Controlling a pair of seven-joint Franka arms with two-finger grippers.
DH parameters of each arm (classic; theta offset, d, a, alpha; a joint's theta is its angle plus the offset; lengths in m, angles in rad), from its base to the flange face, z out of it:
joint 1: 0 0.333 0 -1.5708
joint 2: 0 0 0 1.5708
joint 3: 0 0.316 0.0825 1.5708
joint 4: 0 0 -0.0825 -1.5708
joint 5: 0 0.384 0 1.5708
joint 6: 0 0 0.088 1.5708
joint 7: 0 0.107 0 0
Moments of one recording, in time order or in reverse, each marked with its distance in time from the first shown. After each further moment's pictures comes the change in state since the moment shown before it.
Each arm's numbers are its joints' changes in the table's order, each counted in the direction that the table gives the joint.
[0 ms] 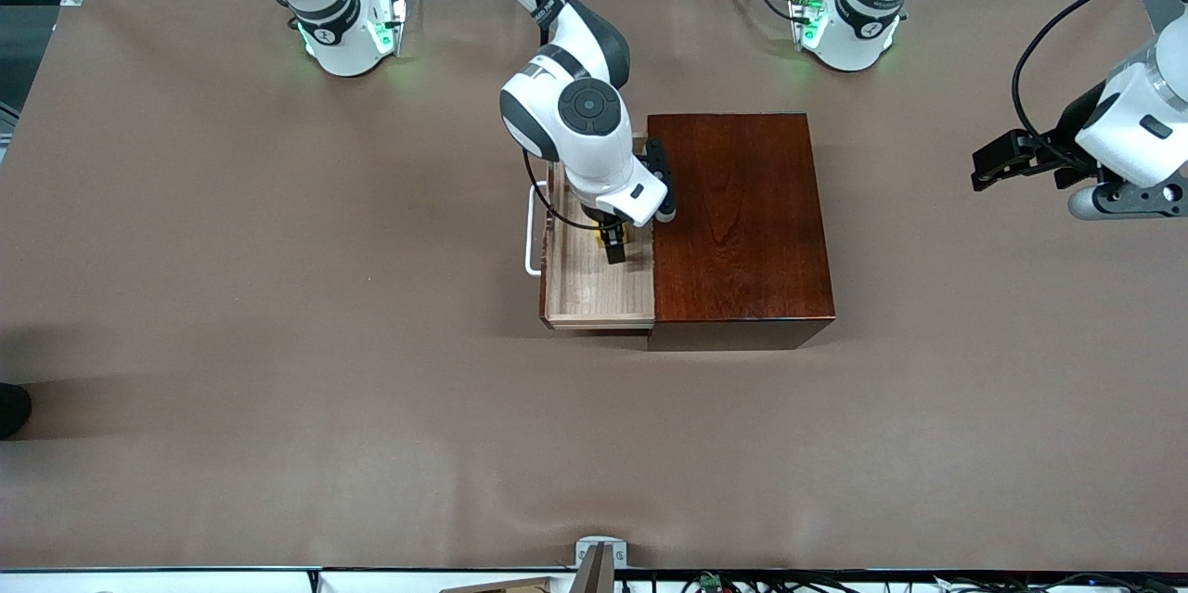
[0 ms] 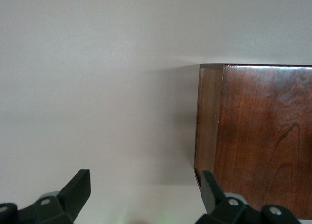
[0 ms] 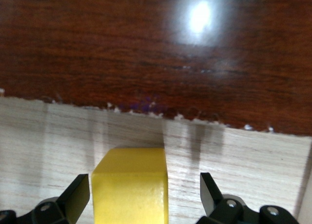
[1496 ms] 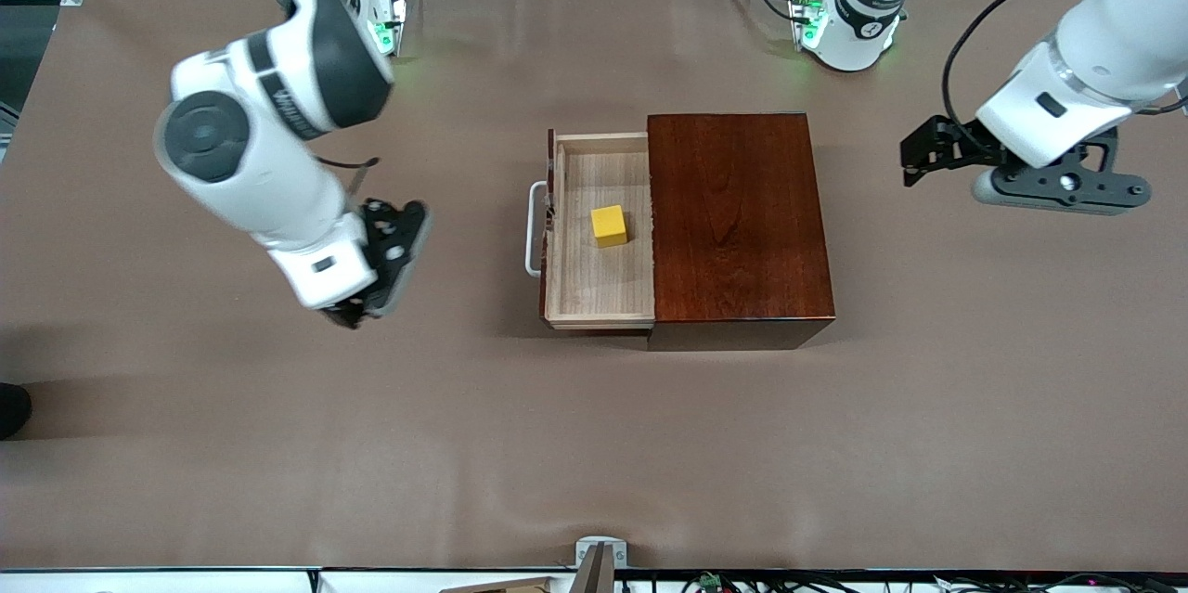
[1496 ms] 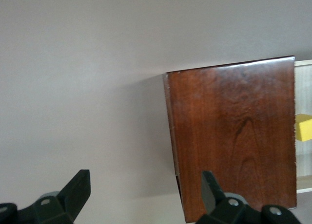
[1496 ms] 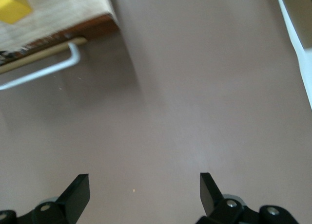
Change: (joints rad) left arm -0.051 0.031 -0.118 0.054 0.000 0.048 -0.001; right arm -0.470 -0.288 -0.028 0.014 -0.001 -0.353 0.060
